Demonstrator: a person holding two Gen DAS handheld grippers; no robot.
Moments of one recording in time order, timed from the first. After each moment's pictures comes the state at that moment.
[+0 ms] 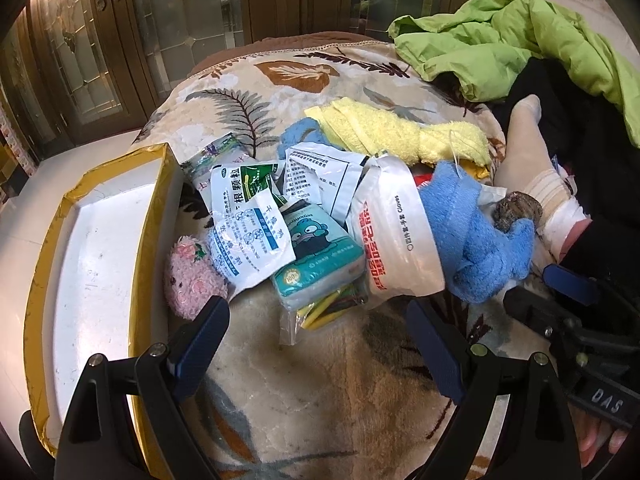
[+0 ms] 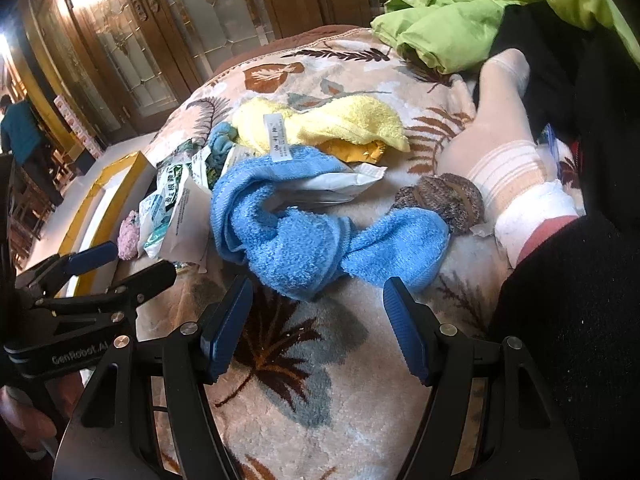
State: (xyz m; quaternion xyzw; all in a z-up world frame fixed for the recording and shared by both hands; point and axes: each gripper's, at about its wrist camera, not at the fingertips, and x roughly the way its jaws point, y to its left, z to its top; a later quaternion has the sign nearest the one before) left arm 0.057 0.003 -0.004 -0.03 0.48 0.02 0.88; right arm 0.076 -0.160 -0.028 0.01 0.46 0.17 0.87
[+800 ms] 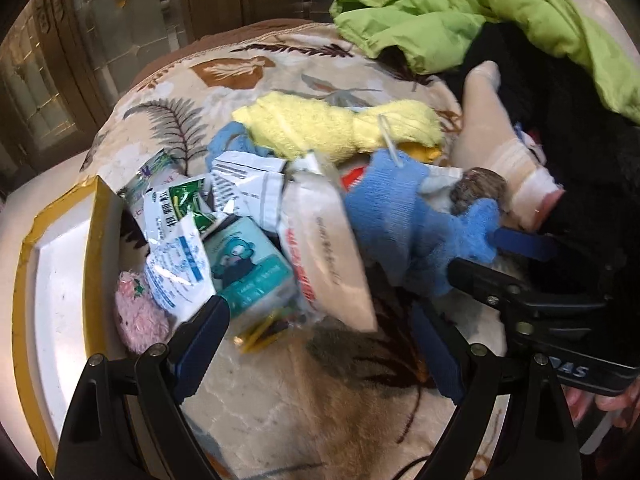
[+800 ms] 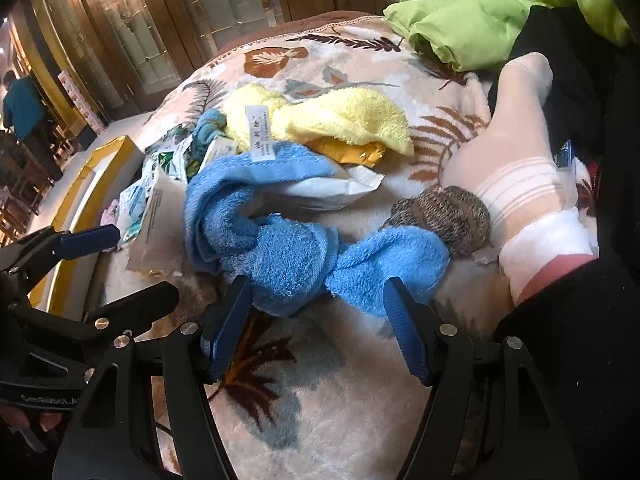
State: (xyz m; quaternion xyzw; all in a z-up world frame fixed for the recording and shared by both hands) left arm 0.082 -0.025 -0.005 0.01 0.50 -0.05 0.86; right arm 0.106 -0.163 -0.039 -0.01 0.48 0.18 0.86
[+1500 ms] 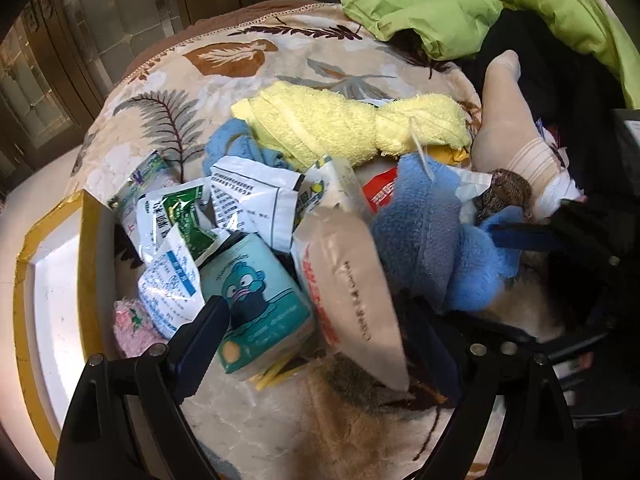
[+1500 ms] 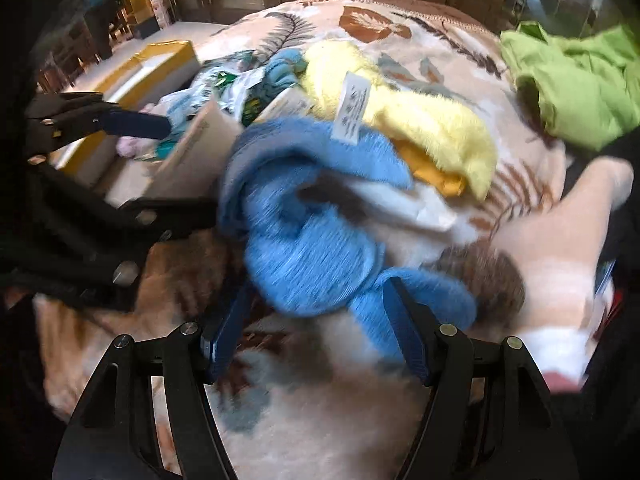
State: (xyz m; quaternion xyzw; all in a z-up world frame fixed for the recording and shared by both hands) left arm 0.113 -0.022 -0.013 0.01 0.54 -0.05 0.84; right arm 0.126 -0.127 -0.048 -0.20 0.50 0.30 0.79
